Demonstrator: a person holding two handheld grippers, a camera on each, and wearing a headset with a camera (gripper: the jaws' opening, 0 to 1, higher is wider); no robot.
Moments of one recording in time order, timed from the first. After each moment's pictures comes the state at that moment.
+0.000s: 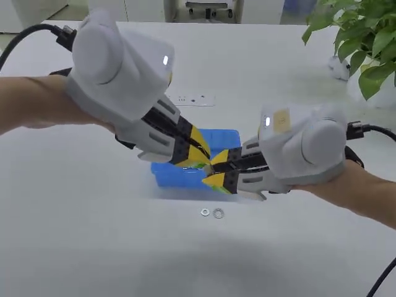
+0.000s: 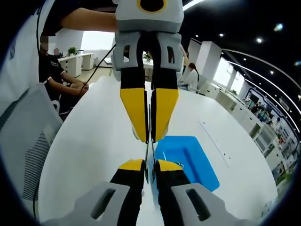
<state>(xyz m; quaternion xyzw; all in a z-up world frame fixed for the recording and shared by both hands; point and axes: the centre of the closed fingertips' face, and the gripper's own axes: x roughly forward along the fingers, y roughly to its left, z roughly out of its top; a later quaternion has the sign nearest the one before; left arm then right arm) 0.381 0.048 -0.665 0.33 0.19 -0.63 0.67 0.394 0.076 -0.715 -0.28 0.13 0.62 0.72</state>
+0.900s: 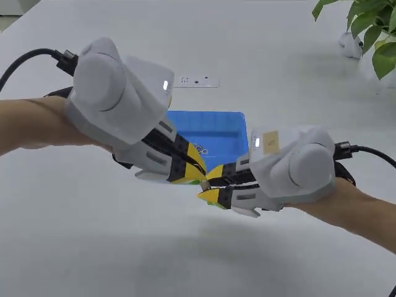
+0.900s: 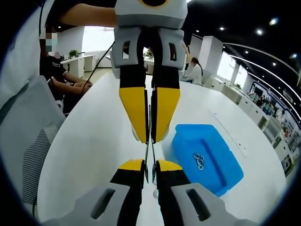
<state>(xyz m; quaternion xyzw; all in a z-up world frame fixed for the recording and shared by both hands) 0.367 0.059 -0.705 0.32 0.23 -0.63 0.67 0.378 0.088 -0.758 -0.26 0.16 0.63 0.71</state>
